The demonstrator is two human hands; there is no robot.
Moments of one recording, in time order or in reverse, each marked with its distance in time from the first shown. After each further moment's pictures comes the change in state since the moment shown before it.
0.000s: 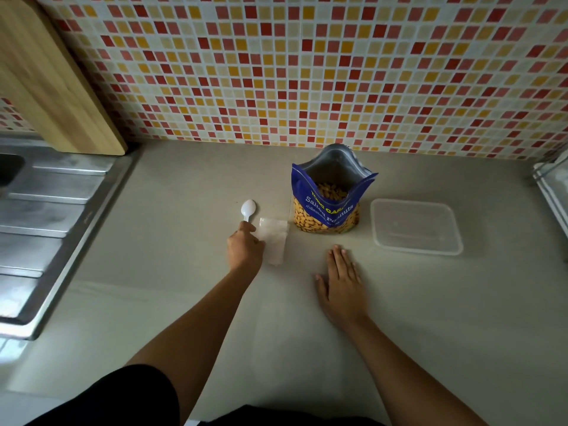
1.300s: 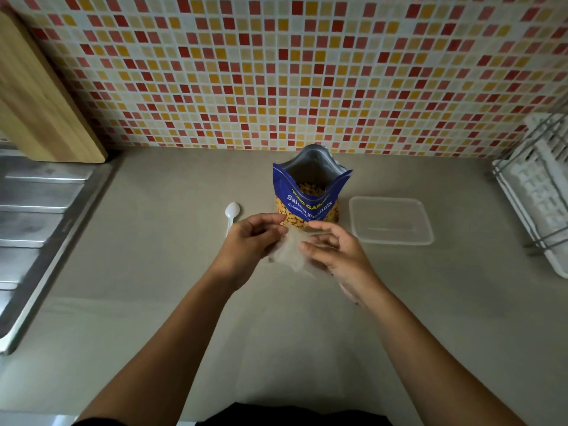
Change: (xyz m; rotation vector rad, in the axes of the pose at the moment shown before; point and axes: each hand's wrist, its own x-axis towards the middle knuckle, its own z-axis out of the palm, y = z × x) left_hand -0.066 0.056 -0.051 -0.869 -0.564 0.090; right_hand 0.002 -0.037 -0.133 1.433 -0.167 0.288
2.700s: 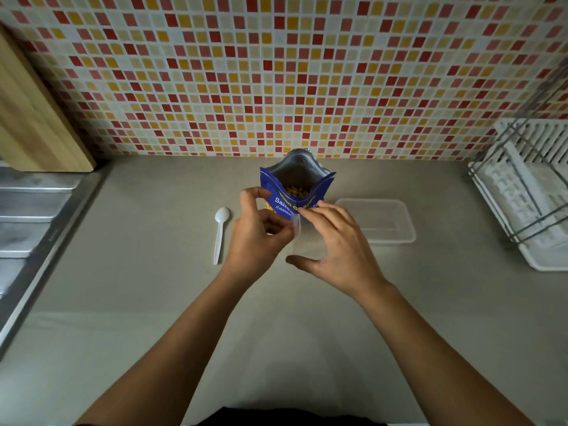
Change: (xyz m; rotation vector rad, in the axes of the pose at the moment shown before) left_hand -0.029 0.029 0.045 0.412 0.122 0.345; right_hand -0.017 -0.026 -0.016 -1.246 0.124 -0.796
